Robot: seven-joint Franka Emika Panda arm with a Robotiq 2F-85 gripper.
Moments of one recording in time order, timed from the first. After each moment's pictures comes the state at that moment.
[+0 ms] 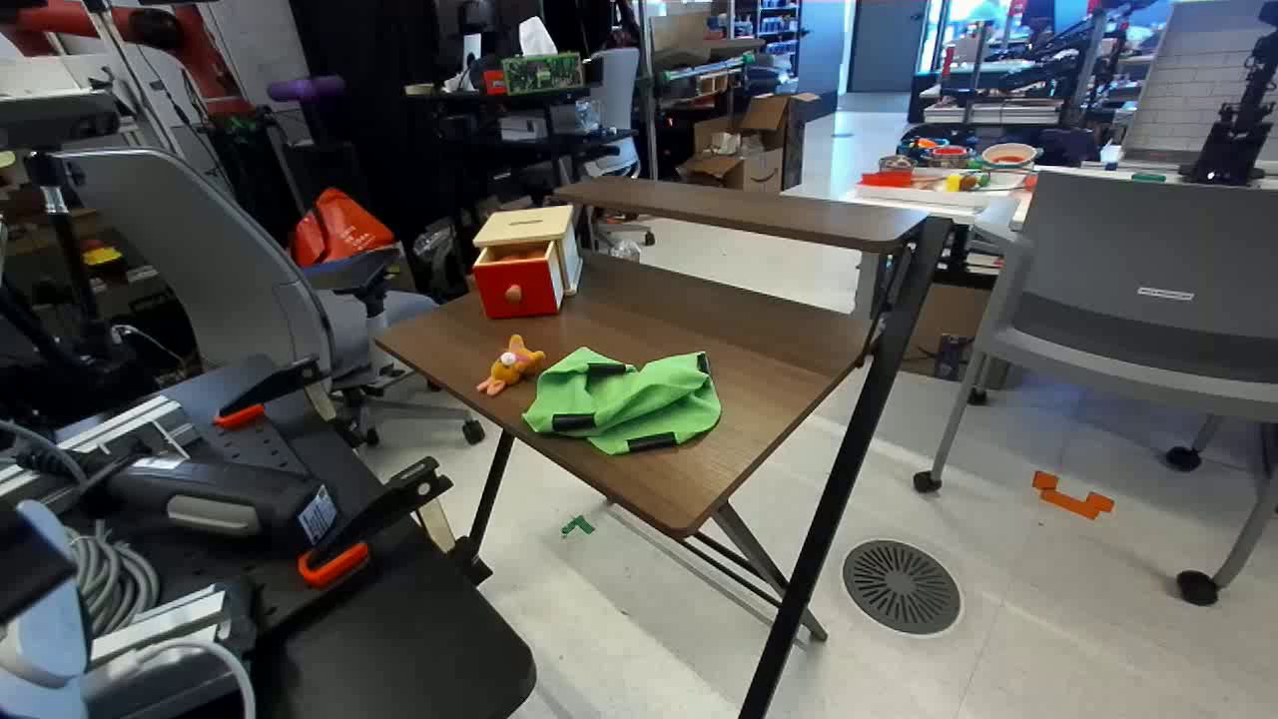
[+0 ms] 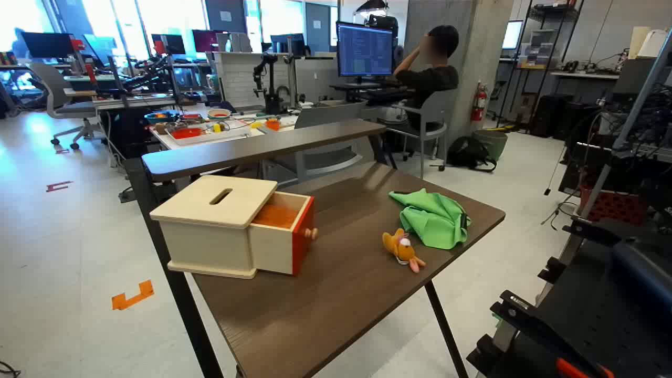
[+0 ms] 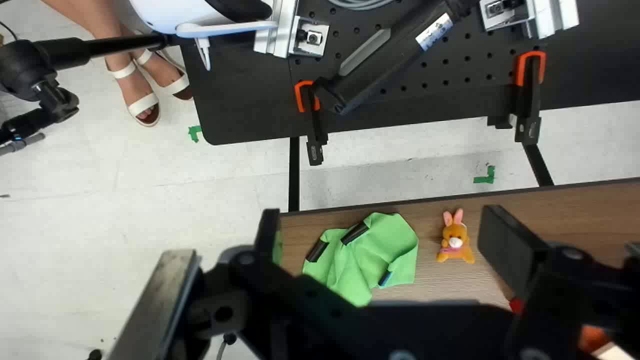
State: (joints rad) arm -0.11 -0.96 -0.01 -2.81 -0.13 1.92 0.01
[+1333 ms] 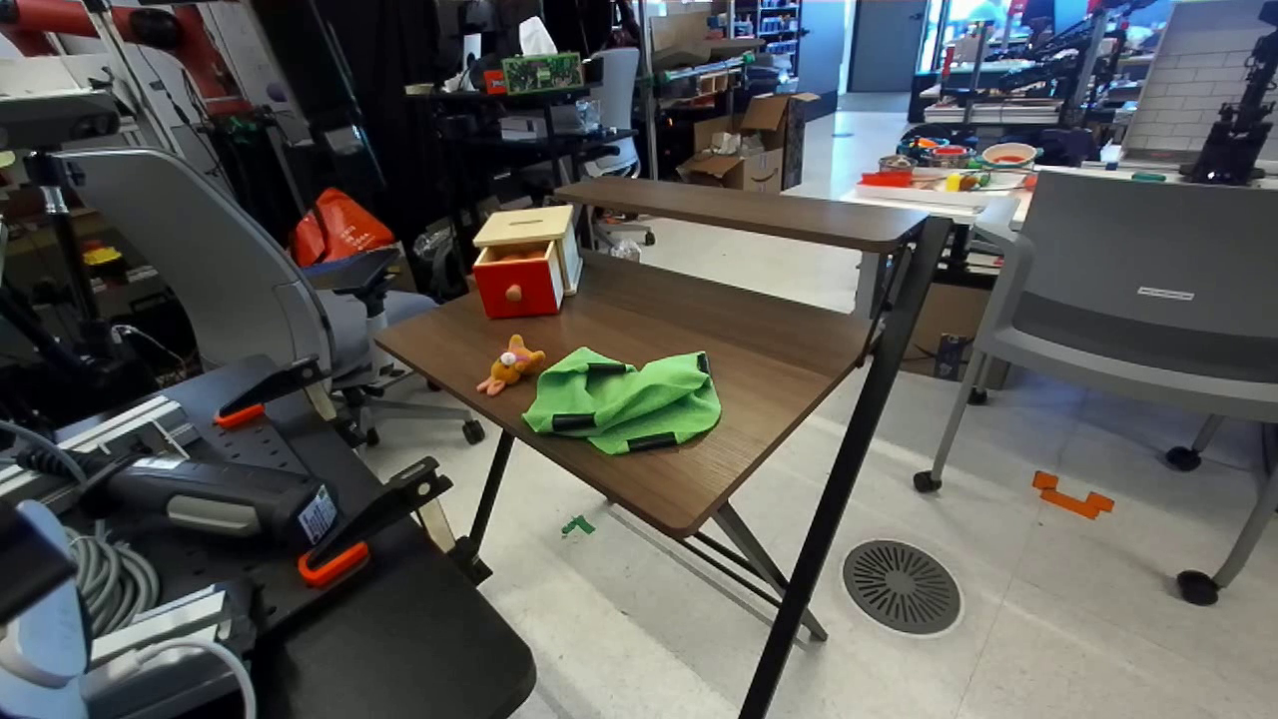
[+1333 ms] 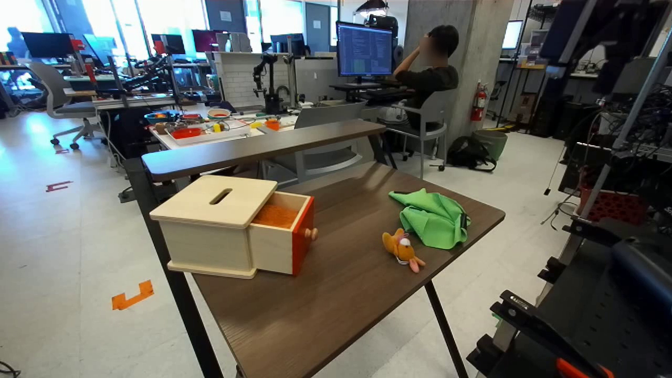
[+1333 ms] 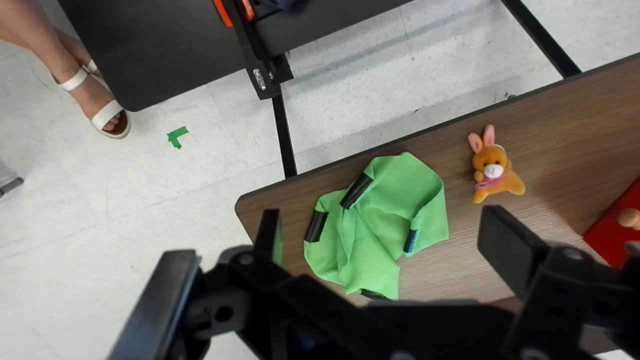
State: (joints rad) arm -0.11 -0.31 0.02 -2.69 -0.12 2.46 0.31
